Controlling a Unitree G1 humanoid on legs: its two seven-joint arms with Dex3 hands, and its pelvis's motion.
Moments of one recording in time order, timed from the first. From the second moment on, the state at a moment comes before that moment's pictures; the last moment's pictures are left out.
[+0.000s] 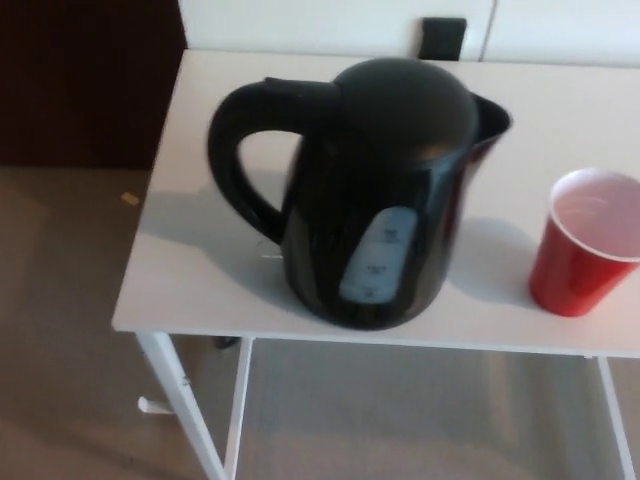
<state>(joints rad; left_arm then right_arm) 0.16 0.35 0.46 1.03 -0.30 -0.16 -0.32 -0.08 -0.35 -0.39 1.27 0.21 -0.06 0.33</state>
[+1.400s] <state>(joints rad) 0.21 0.39 0.50 0.35 -0.35 -0.10 -0.33 -0.09 -0.35 -0.38 1.27 0.21 -0.06 0.33</state>
